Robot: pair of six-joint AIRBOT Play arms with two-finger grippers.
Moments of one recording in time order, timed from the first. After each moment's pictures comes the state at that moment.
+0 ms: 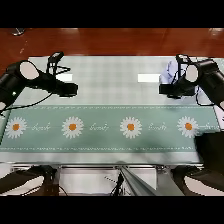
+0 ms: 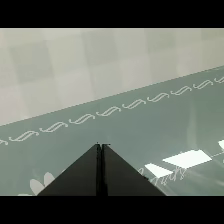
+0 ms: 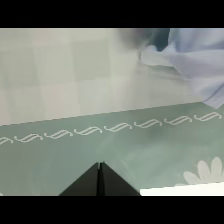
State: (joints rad) left arm -0.18 -1.28 1.13 1.21 -1.09 -1.46; right arm 0.20 -1.30 1.18 -1.69 1.21 1.95
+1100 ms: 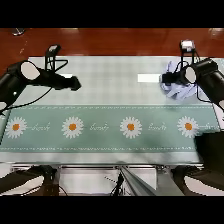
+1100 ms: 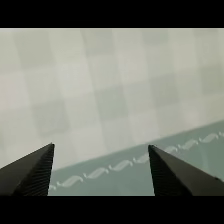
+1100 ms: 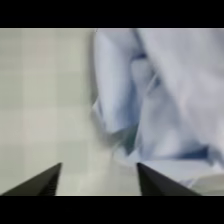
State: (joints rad) left arm -0.18 -1.29 1.13 1.24 -0.87 -1.44; right arm 0.17 -1.32 1.18 -1.94 0.88 2.00
